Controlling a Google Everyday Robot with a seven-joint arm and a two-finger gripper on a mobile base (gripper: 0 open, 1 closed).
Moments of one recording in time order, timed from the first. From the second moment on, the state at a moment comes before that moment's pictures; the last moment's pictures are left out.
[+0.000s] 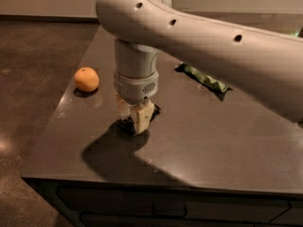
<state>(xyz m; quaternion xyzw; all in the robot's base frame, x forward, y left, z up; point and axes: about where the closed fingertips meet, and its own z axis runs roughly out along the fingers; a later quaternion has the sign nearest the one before) 0.469 0.036 0.836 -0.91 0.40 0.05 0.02</state>
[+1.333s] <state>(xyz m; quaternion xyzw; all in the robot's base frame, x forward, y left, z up) 0.578 -0.067 0.889 -0.82 0.57 0.01 0.09</state>
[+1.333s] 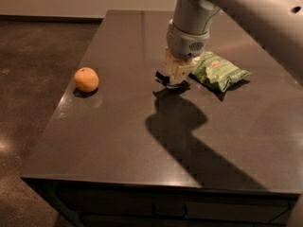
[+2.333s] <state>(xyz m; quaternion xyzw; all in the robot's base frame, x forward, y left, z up) 0.607 -0.107 0.870 -0.78 0.63 -0.02 0.07</state>
